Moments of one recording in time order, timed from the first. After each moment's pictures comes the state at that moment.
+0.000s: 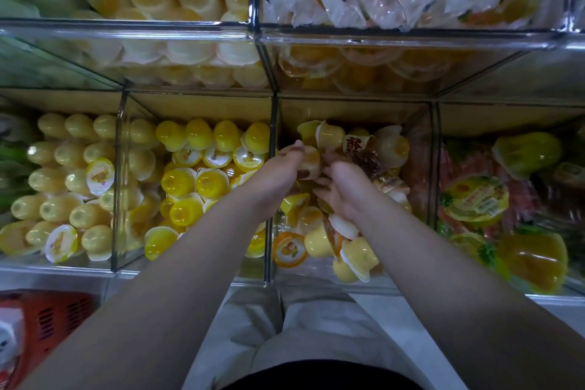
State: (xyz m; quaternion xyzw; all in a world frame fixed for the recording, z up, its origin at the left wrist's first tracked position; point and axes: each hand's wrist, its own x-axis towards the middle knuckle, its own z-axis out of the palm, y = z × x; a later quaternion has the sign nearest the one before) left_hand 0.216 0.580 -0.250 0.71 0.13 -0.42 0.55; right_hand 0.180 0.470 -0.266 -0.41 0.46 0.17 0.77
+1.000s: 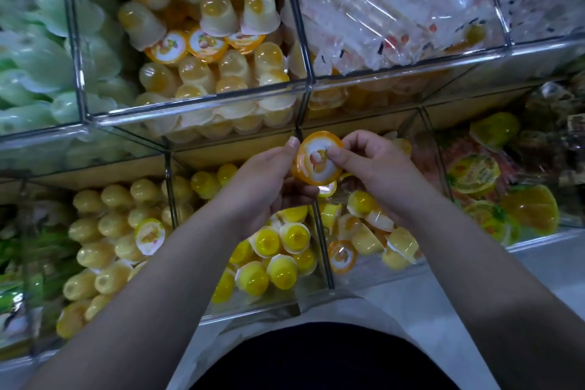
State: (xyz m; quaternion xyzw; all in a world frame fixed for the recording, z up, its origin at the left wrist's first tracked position) left_hand 0.244 0.669 -0.124 0.63 0.02 -0.47 0.62; right_hand 0.161 0.524 -0.139 -0.67 0.28 0.00 0.69
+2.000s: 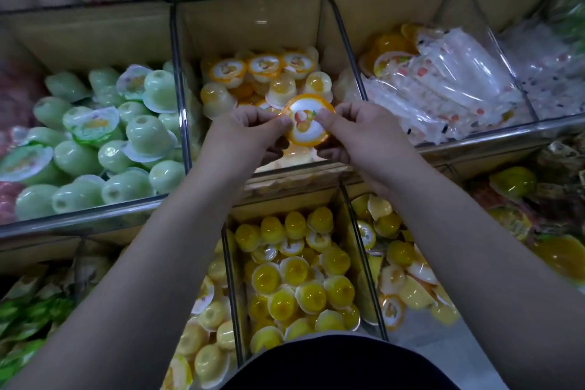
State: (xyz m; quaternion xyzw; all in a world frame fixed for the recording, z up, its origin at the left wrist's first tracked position) left_hand 0.371 0.725 -0.054 0.74 -0.09 -0.25 0.62; right_hand 0.290 0.586 -0.056 -0.67 0.27 -0.11 0.68
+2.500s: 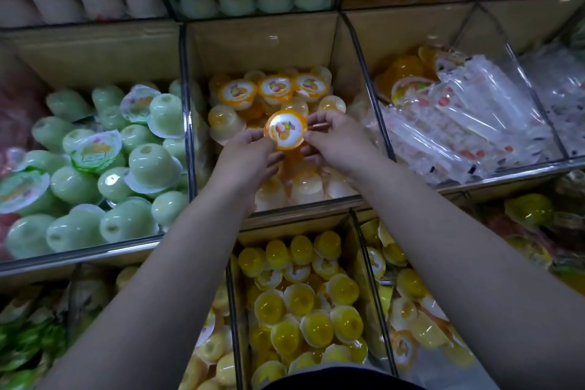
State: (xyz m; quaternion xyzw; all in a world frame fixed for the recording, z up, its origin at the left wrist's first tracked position) left_hand 0.420 0.699 -0.089 0.69 0.05 -0.28 0.67; right_hand 0.374 0.567 -0.093 -0.71 0.29 -0.05 0.63
